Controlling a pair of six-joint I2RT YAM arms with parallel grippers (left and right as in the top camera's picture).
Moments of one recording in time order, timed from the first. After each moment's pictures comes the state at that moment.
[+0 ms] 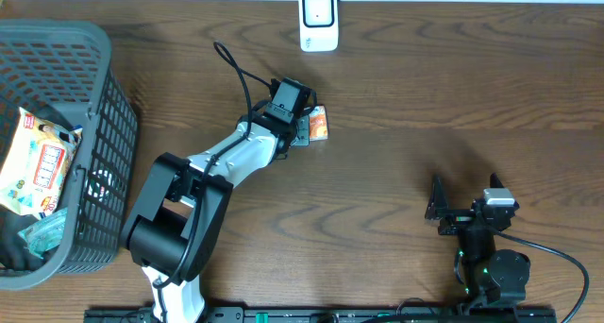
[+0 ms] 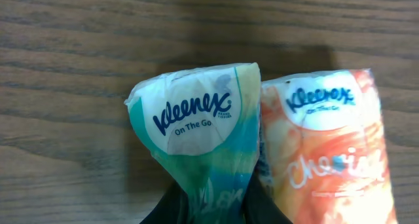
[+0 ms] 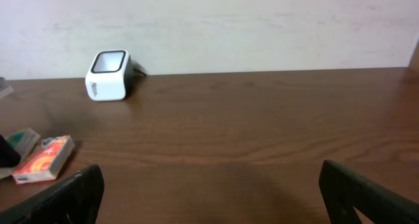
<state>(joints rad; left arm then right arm) -0.49 1.94 1.16 -0.27 -0.09 -0.44 0.01 0.01 0.01 -0.07 -0.01 0.06</state>
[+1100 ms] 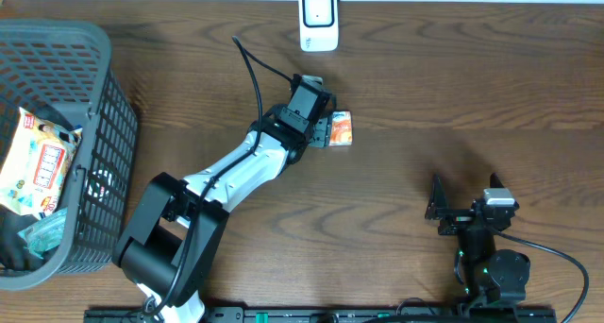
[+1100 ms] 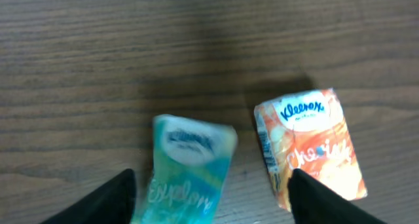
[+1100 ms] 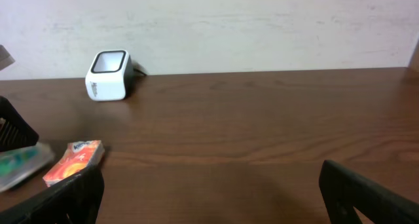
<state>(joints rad) -0.58 1.85 1.16 -0.25 -0.15 -0.36 0.01 0.01 0.01 -0.07 -0.01 0.06</state>
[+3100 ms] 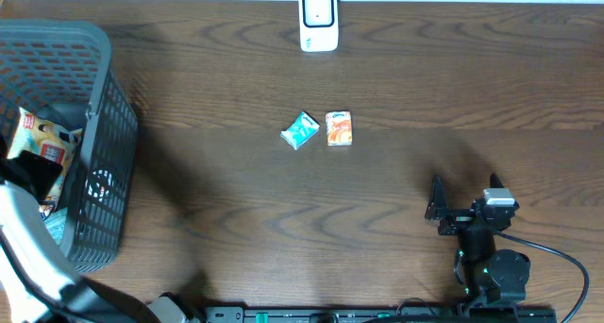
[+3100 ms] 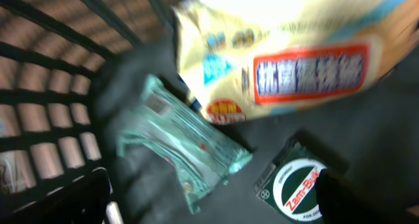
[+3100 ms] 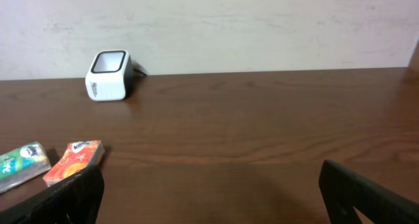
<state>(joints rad) 0.78 1.44 1.18 -0.89 -0.18 -0.38 0.01 0.01 0.01 -0.07 -0.01 0.06</state>
